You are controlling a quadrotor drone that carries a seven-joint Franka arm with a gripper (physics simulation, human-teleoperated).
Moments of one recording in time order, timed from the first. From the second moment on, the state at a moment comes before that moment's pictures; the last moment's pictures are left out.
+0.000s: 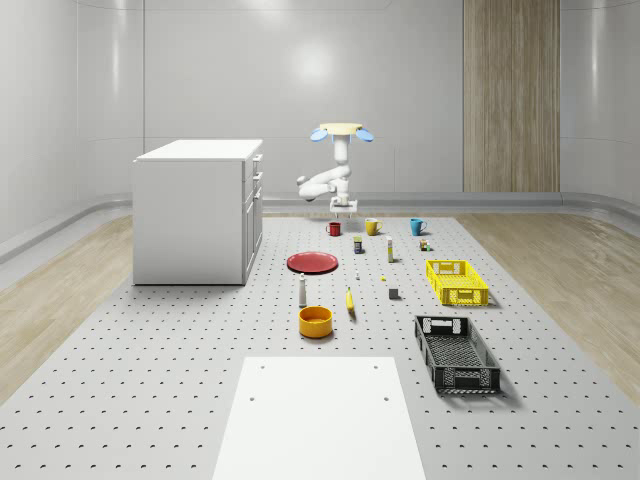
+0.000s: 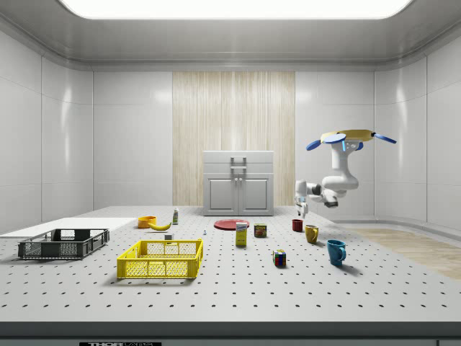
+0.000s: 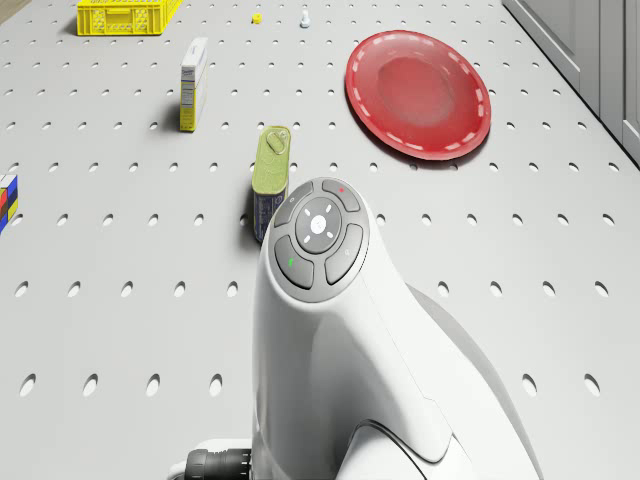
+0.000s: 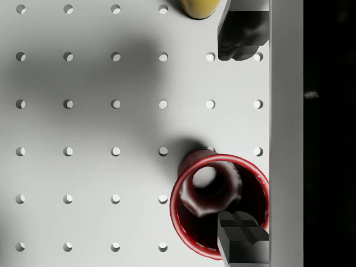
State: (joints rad) arm -1.08 -1.18 1.30 -2.89 -1.93 1.26 1.61
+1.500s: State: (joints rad) arm -1.08 -1.32 1.22 -2.86 -1.97 1.43 1.60
